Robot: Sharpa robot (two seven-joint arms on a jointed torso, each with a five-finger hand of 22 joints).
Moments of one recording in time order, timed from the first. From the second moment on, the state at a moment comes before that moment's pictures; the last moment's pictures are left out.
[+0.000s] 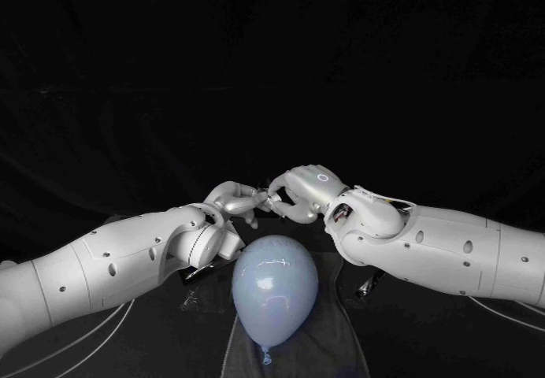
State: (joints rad) left arm 1.31 -0.60 -0.02 1.31 -0.40 -0.40 0.01; left_hand 1.26 -0.13 0.81 0.16 0.05 0.93 0.12 0.55 0.40 1.15 0.07 0.35 0.08 1.13 0.01 1.32 0.52 0.18 0.99 0.10 1.06 0.54; right arm 1.43 -0.59 -0.16 1.43 -1.67 -0.55 -0.18; right_hand 1.28 -0.12 0.57 -0.08 0.05 0.94 0.15 0.18 0.36 1.45 0.05 1.40 1.31 1.47 -0.02 1.57 1.31 0.07 1.45 0.08 1.23 1.31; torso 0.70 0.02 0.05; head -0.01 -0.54
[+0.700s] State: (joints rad) left arm 1.31 -0.60 -0.02 1.32 -0.40 -0.40 0.01; left_hand 1.26 -0.13 0.81 0.16 0.05 0.93 0.12 0.55 0.40 1.15 0.07 0.35 0.08 1.13 0.01 1.33 0.52 0.17 0.99 0.10 1.07 0.54; right arm 1.43 -0.58 -0.16 1.42 -1.73 -0.52 -0.24; right_hand 1.25 -0.18 0.55 -0.07 0.05 0.90 0.16 0.14 0.34 1.43 0.08 1.37 1.31 1.46 0.00 1.56 1.31 0.07 1.43 0.10 1.20 1.31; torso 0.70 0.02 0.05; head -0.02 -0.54
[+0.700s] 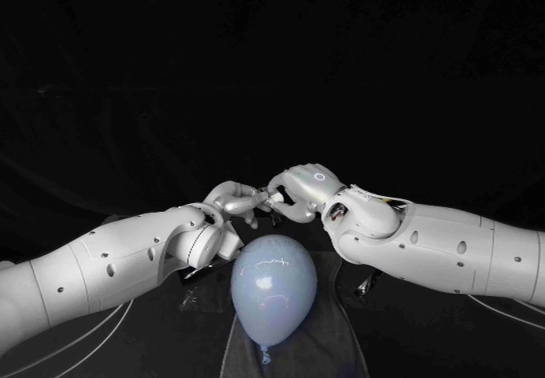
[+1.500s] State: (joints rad) left arm 1.31 -0.60 -0.02 1.32 -0.40 -0.40 0.01; left_hand 1.26 -0.13 0.81 0.16 0.05 0.93 0.12 0.55 0.40 1.15 0.07 0.35 0.08 1.13 0.01 1.33 0.52 0.17 0.99 0.10 1.07 0.54; right arm 1.43 -0.57 -0.16 1.42 -1.77 -0.41 -0.29; right_hand 1.26 -0.16 0.55 -0.06 0.05 0.96 0.15 0.16 0.34 1.43 0.07 1.37 1.31 1.46 0.00 1.57 1.31 0.07 1.43 0.10 1.20 1.31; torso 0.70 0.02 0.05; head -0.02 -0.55
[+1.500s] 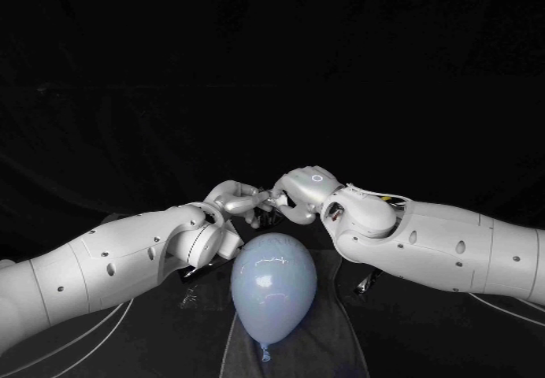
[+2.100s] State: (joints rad) left arm 1.31 -0.60 -0.02 1.32 -0.40 -0.39 0.01; left_hand 1.25 -0.13 0.83 0.15 0.05 0.93 0.12 0.55 0.40 1.15 0.07 0.35 0.08 1.13 0.01 1.33 0.52 0.17 0.99 0.10 1.07 0.54; right arm 1.43 -0.59 -0.16 1.43 -1.78 -0.45 -0.30; right_hand 1.31 -0.08 0.58 -0.06 0.05 1.09 0.09 0.31 0.42 1.47 0.02 1.47 1.31 1.47 -0.04 1.57 1.31 0.07 1.47 0.06 1.29 1.31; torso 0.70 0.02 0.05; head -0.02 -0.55
